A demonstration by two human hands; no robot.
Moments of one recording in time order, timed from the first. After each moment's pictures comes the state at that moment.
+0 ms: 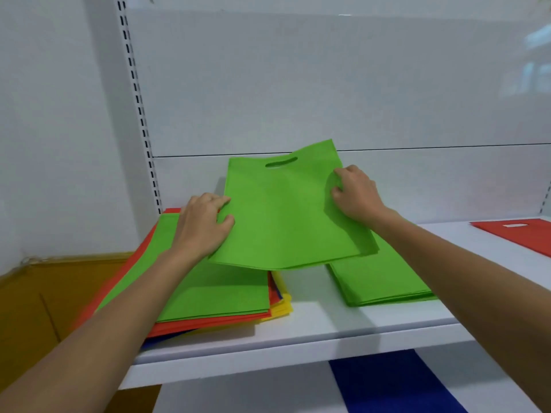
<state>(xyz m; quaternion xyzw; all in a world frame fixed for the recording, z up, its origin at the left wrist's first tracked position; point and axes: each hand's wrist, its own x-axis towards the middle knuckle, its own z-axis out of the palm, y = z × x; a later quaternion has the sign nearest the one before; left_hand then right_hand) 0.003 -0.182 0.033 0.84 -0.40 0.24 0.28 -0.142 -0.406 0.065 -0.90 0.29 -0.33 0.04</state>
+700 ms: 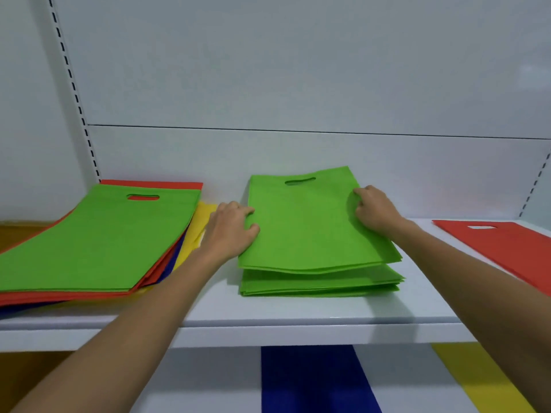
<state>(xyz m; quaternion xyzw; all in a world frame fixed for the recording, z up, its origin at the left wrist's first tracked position) -0.111 -0.354 -0.016 0.88 -0.38 0.16 0.24 -0.247 -0.591 0.015 -0.93 0.31 -0.20 0.05</state>
